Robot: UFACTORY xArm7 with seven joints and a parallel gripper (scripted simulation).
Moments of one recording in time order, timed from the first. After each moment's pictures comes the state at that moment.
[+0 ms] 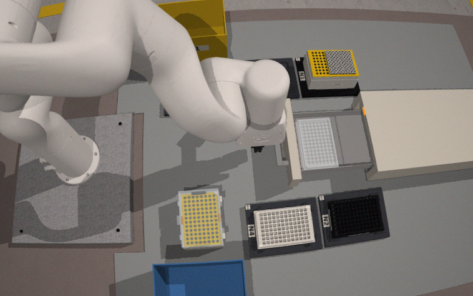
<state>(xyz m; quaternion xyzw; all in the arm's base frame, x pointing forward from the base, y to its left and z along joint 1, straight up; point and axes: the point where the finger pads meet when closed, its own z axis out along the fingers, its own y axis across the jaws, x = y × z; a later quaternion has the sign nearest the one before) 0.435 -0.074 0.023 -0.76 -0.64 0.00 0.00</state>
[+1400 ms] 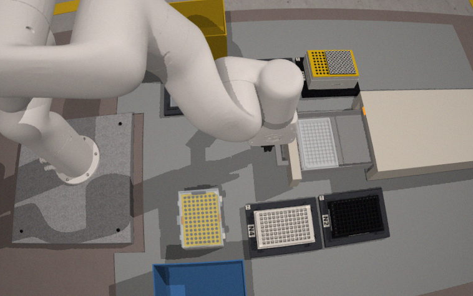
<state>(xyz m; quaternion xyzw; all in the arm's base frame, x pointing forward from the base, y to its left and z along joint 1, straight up) 0.457 -0.078 0.023 -0.76 -0.64 0.00 0.00</state>
